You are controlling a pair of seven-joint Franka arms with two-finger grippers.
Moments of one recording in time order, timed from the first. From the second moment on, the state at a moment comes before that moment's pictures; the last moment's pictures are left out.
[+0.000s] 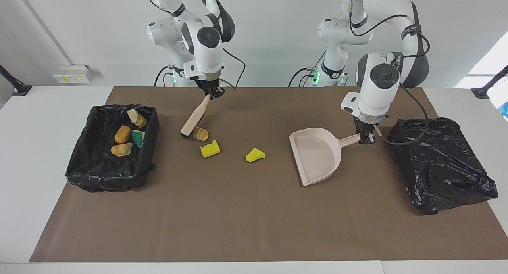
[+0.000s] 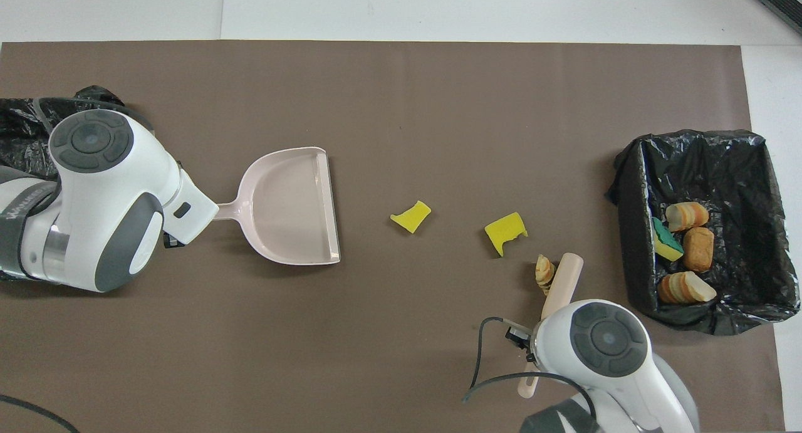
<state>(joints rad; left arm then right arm) -0.25 0.10 0.01 -1.97 0.19 1.98 1.18 0.35 -0.34 0.10 -2.52 0.03 1.95 0.95</state>
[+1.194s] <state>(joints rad) -0.34 0.11 0.00 -2.01 0.19 2.03 1.06 0.40 -0.08 0.11 -2.27 0.21 2.11 0.45</state>
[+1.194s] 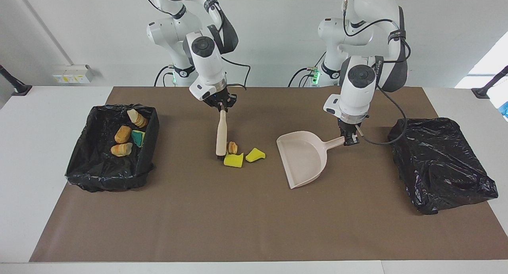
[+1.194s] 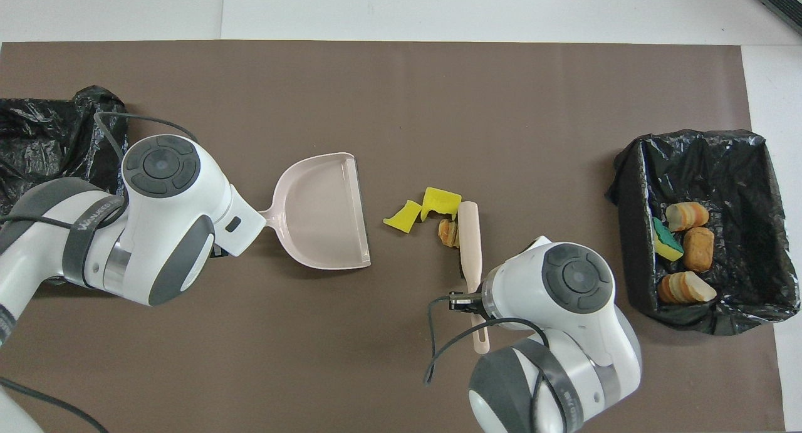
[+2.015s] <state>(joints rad) -0.39 0.11 0.00 -2.04 0.19 2.02 1.06 0.56 0.19 0.12 -1.97 0.43 2.19 0.45</state>
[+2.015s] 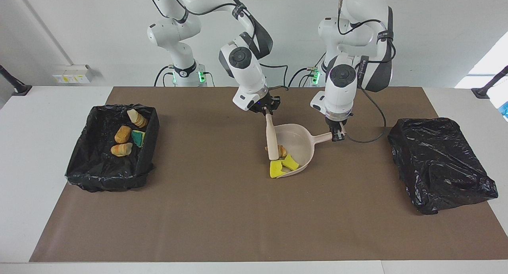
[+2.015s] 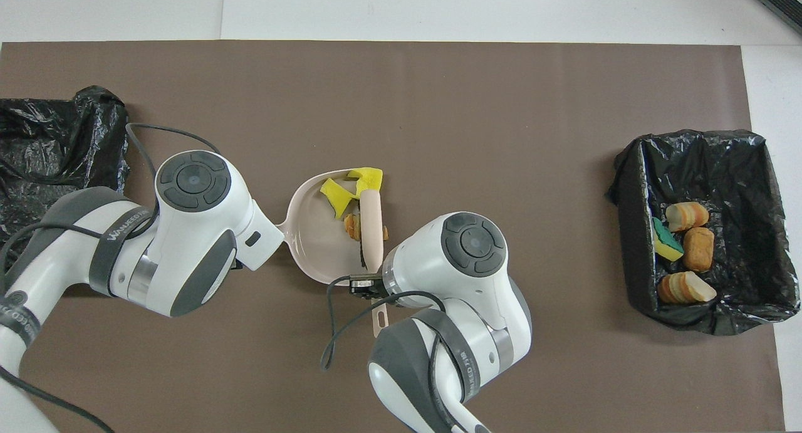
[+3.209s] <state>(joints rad) -0.38 0.11 0.02 -2.05 0.18 1.99 1.06 0.42 0.12 0.10 -1.97 0.16 1.95 0.34</state>
